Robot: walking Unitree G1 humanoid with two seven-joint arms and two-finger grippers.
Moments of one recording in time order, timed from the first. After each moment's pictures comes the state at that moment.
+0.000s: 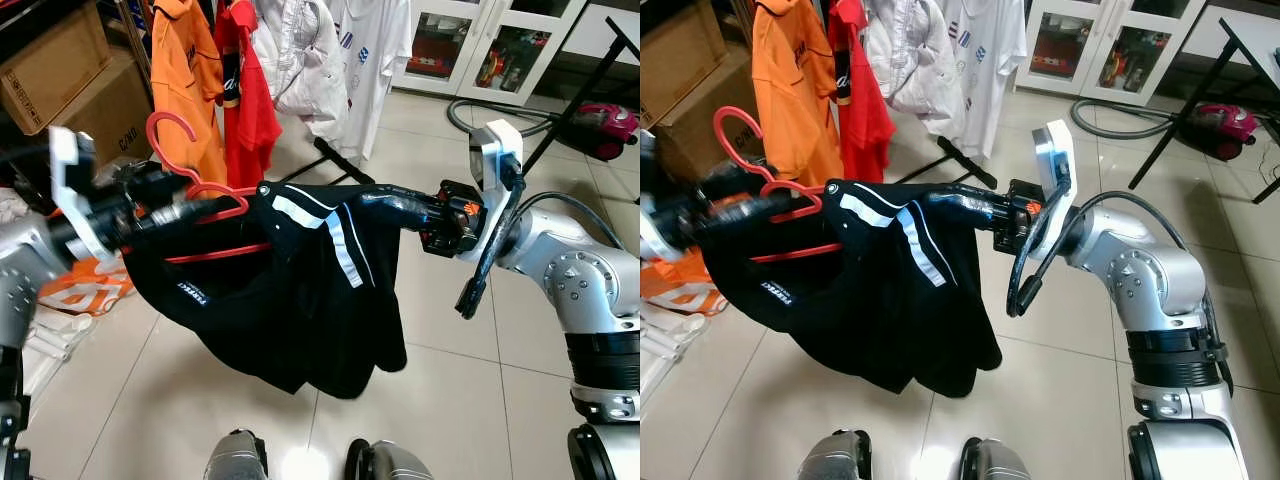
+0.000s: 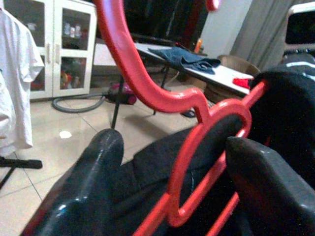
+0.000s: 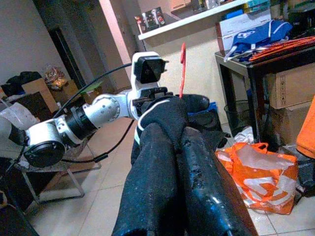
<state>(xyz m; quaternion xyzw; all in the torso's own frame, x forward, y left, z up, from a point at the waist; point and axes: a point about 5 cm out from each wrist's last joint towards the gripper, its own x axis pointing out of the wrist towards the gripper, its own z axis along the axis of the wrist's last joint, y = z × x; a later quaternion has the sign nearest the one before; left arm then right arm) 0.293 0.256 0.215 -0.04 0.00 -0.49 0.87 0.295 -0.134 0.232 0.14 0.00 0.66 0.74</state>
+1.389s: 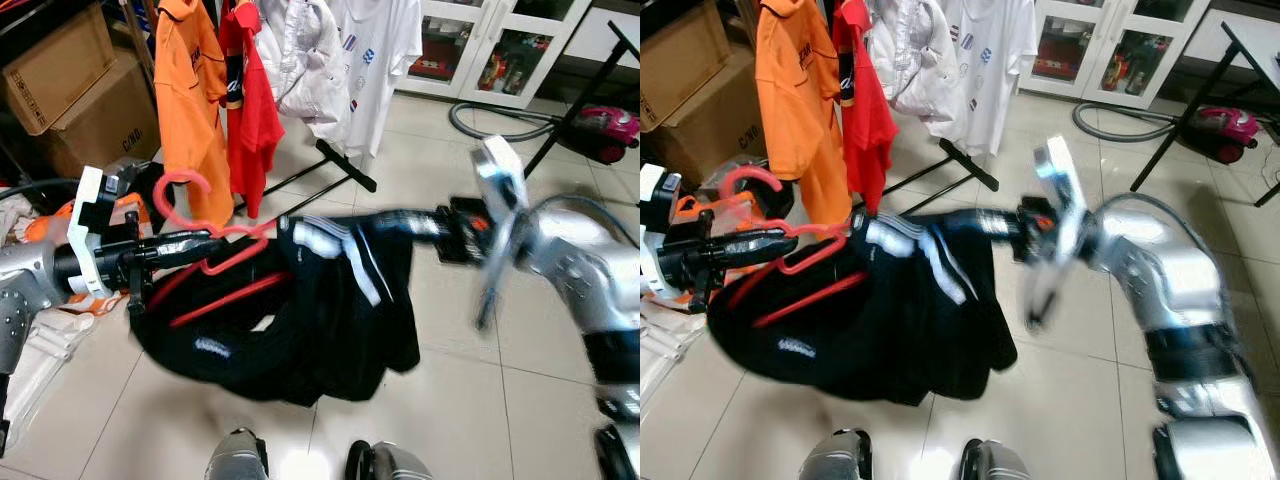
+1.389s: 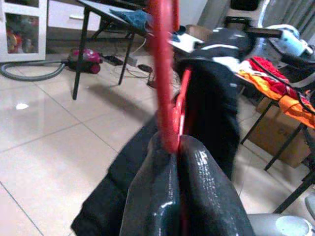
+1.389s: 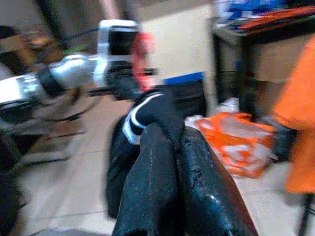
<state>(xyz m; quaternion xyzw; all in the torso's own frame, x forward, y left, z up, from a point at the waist) 0.271 0.250 0.201 -0.05 0.08 -0.56 0.83 0.308 -0.149 0.219 0.07 0.04 0.64 0.77</state>
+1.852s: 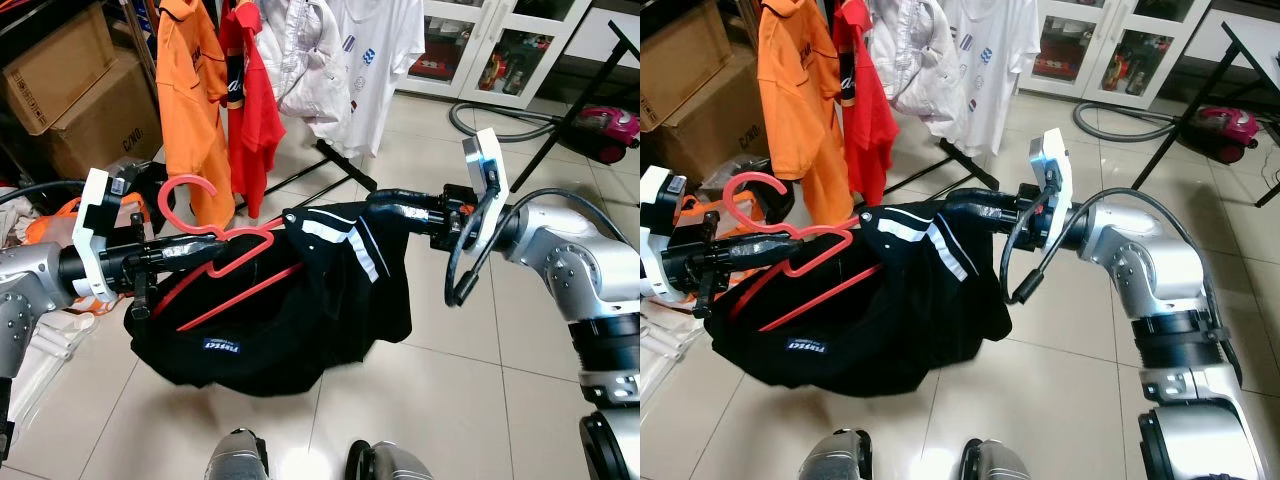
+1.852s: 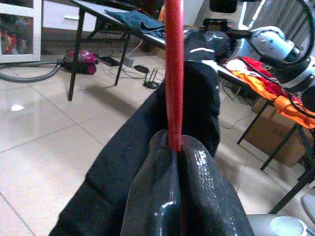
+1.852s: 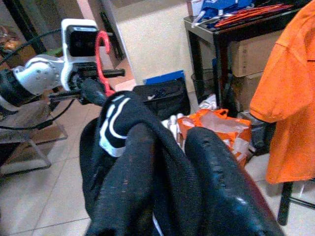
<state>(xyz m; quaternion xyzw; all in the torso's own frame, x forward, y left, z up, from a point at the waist) 0.268 0.244 0.202 -0.05 0.07 -0.56 0.82 0.320 -0.149 0.215 0.07 0.04 0.61 0.79</state>
